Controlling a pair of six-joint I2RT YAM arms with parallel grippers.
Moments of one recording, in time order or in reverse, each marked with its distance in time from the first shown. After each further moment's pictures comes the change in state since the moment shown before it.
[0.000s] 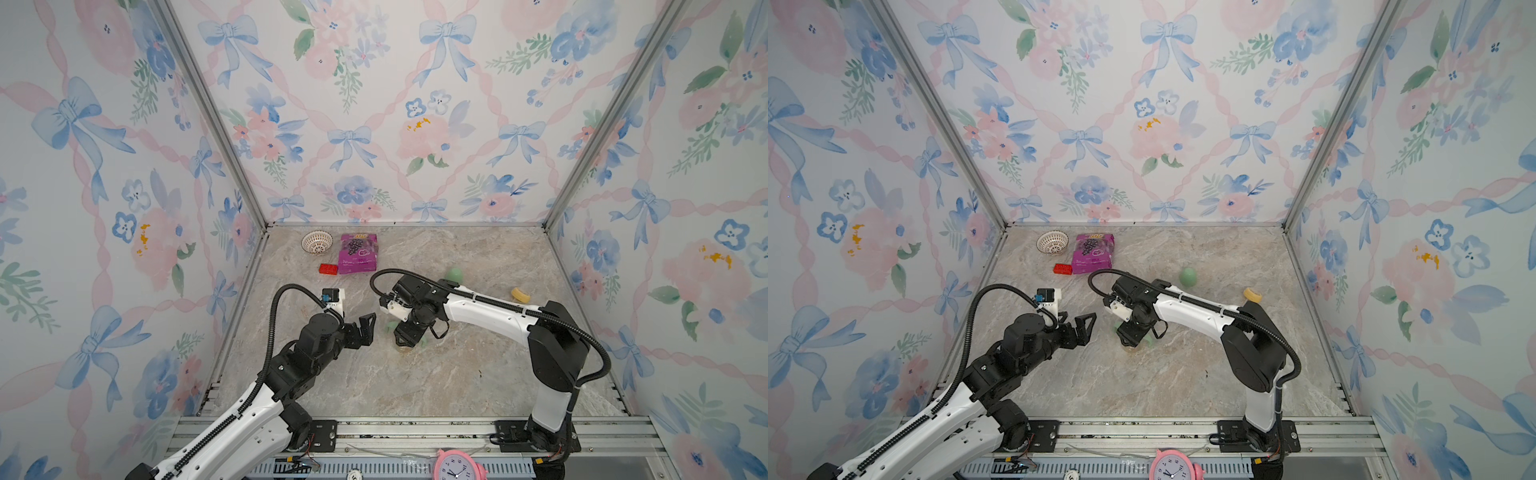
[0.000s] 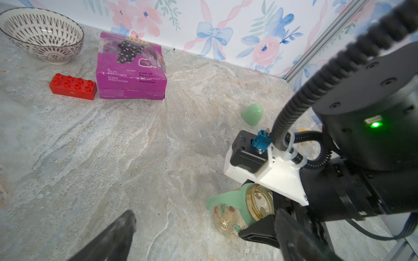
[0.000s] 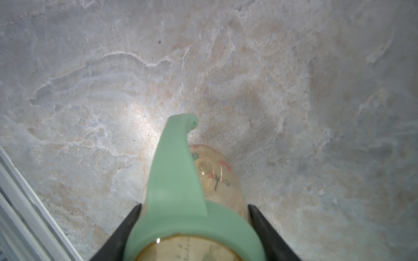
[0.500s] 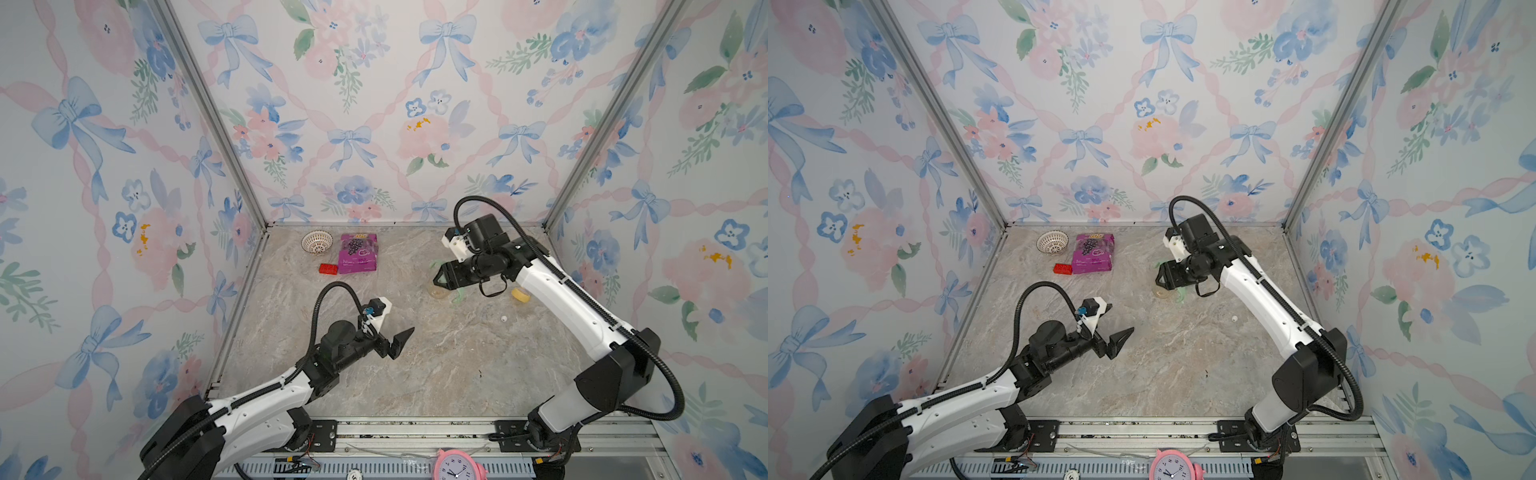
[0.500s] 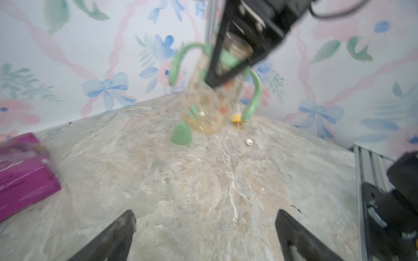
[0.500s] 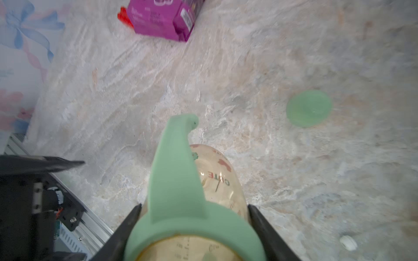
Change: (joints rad) left arm -0.140 0.389 -0.177 0.876 0.301 0.502; right arm -0.404 -0.281 0.253 -0.230 -0.129 0.252
